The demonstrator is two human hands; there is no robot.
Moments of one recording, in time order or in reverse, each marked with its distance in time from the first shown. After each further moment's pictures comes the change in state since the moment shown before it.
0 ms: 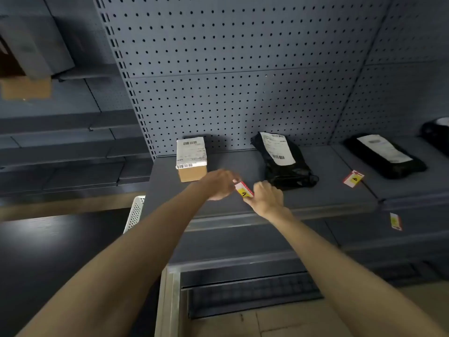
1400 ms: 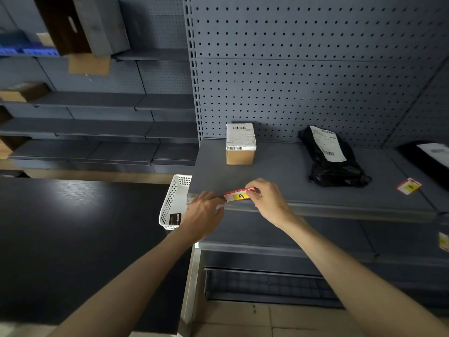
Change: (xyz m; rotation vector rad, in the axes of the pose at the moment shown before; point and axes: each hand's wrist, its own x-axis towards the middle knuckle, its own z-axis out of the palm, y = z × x) left_hand -0.183 -0.060 0.075 -0.097 0.477 -0.236; right_hand -0.046 -0.084 0.043 0.497 0.019 -0.461
